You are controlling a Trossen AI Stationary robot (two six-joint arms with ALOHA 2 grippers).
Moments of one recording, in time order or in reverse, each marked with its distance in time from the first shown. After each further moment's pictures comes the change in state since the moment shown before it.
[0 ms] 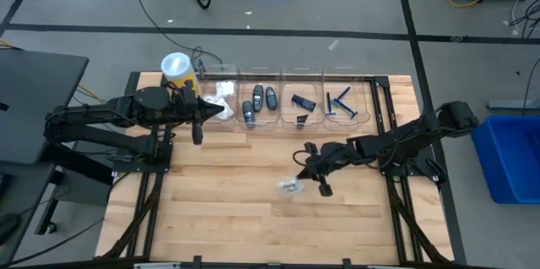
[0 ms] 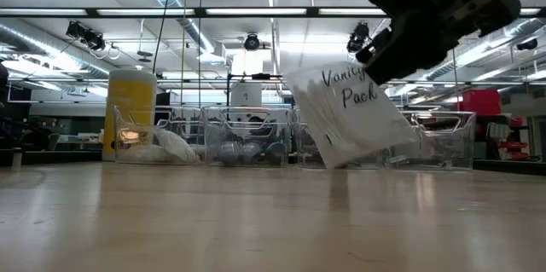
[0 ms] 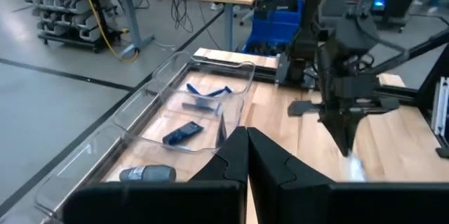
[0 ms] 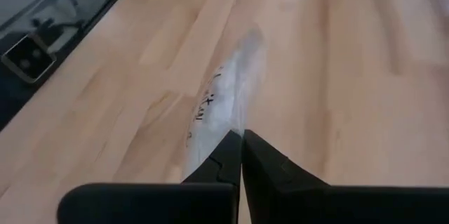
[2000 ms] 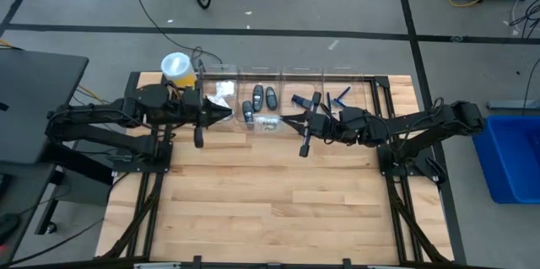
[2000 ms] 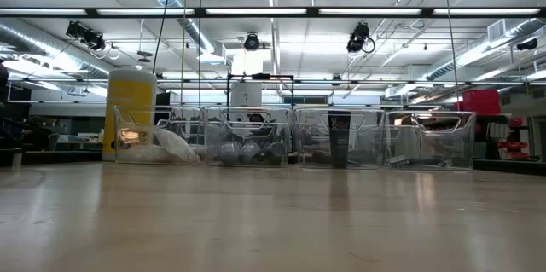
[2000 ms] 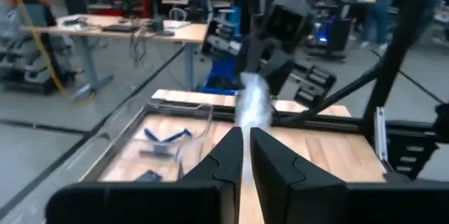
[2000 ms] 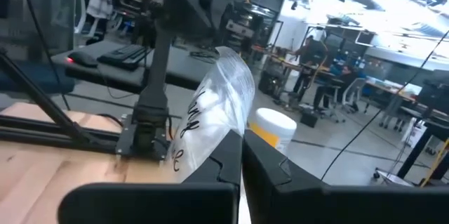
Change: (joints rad) left arm 0.000 0.053 -0.001 0.206 0.156 0.029; right arm -0.119 -0.093 0.264 0.302 0.404 -0.336
